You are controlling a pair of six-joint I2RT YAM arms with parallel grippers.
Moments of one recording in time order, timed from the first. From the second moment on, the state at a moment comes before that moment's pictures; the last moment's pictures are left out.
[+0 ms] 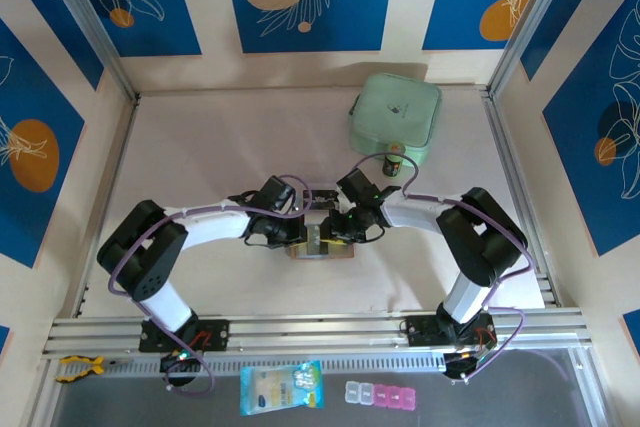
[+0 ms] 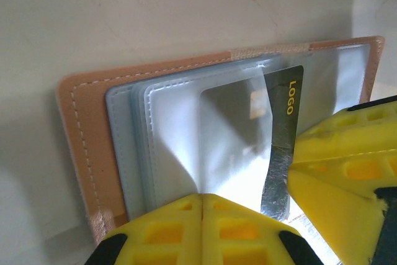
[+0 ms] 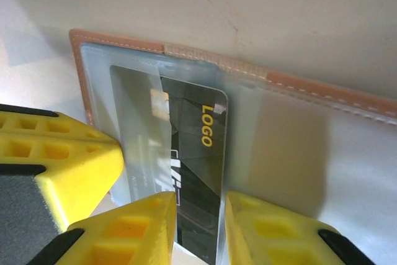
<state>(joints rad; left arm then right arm) -0.70 1.64 0.82 -0.27 0.38 -0.79 0.66 1.69 0.86 -0.32 -0.49 0.72</state>
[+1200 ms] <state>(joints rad) -0.70 1.64 0.82 -0.27 0.38 -0.79 0.61 1.64 0.74 -0.14 -0.61 0.78</state>
